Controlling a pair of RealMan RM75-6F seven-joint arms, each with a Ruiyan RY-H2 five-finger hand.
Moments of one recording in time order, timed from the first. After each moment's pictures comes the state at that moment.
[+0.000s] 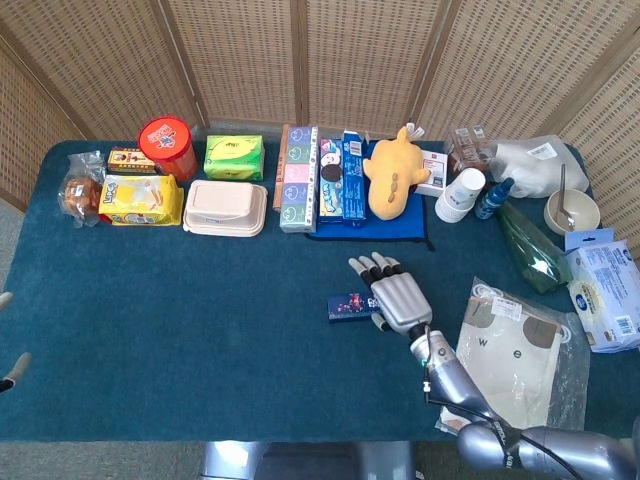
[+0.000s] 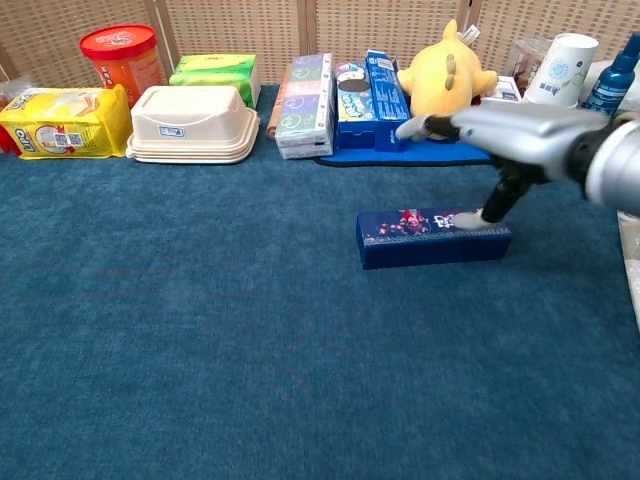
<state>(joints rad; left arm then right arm) 0.01 -1.08 0.01 -1.43 1.59 1.62 -0.31 0.66 -1.48 0.21 -1.77 -1.01 1.02 -0.63</state>
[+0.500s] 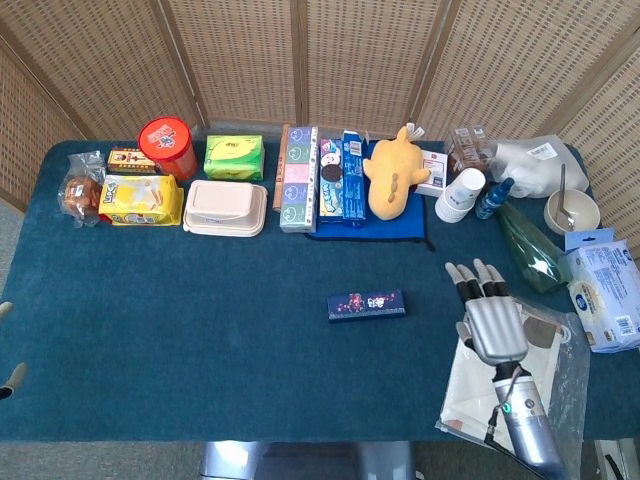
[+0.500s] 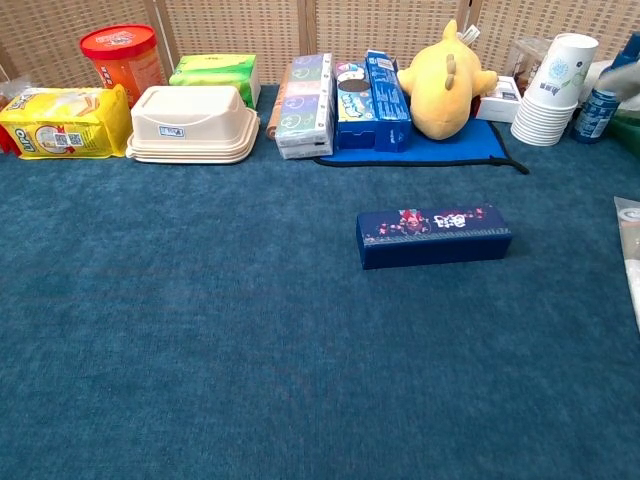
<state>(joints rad) 0.02 -1.03 0.03 -1.58 1.49 1.53 -0.14 0.37 -1.30 0.03 -1.88 -1.26 1.44 -0.61</state>
